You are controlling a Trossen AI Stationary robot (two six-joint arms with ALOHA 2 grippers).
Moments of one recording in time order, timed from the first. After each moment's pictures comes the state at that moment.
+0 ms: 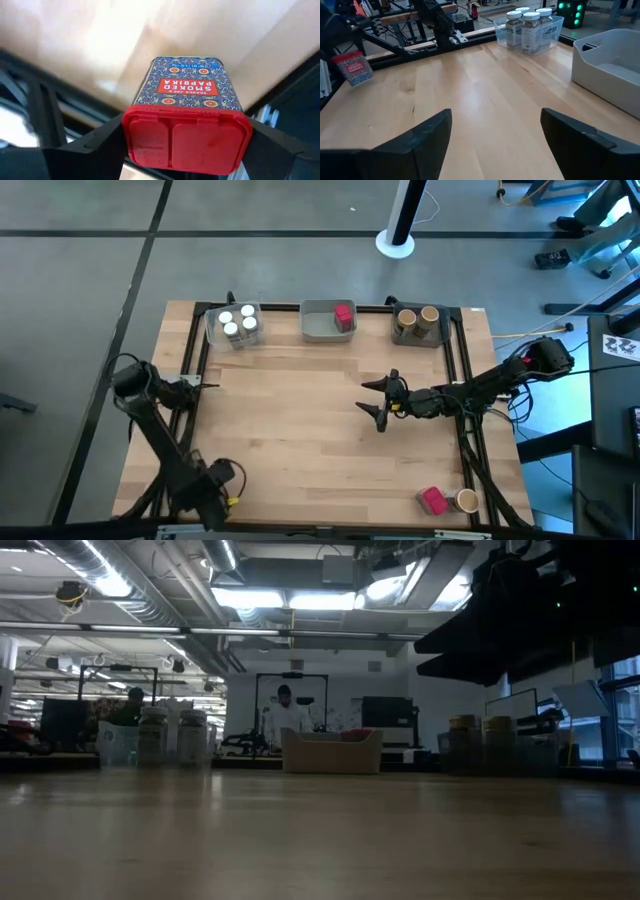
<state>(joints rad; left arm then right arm) -0.97 1.75 1.29 -1.19 0.18 -1.51 0.29 1.31 0.35 0.71 0.52 0.29</state>
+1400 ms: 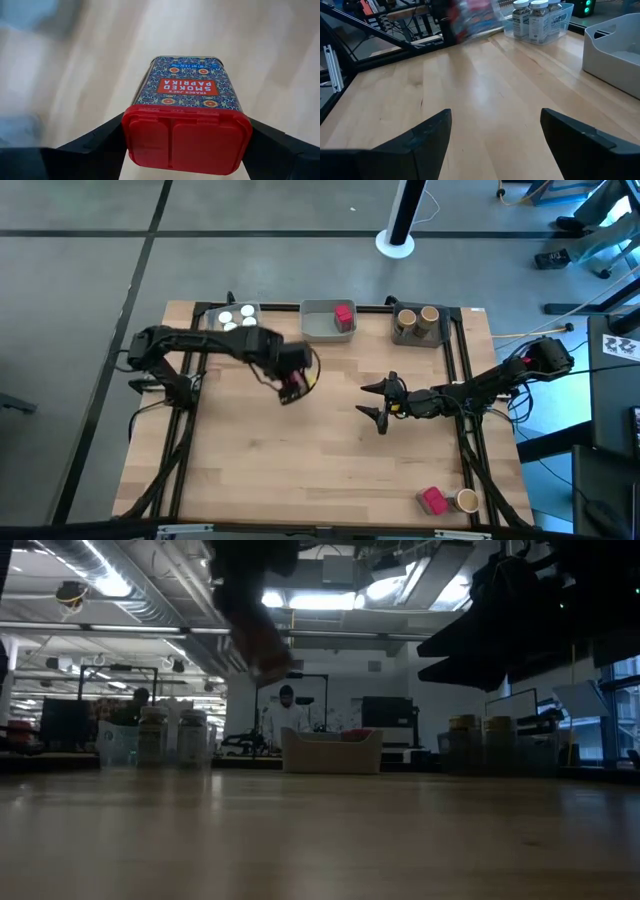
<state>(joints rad) 0.04 1.65 1.56 -1.18 -0.12 -0.34 0.29 1.31 0.35 0.68 0.48 0.34</state>
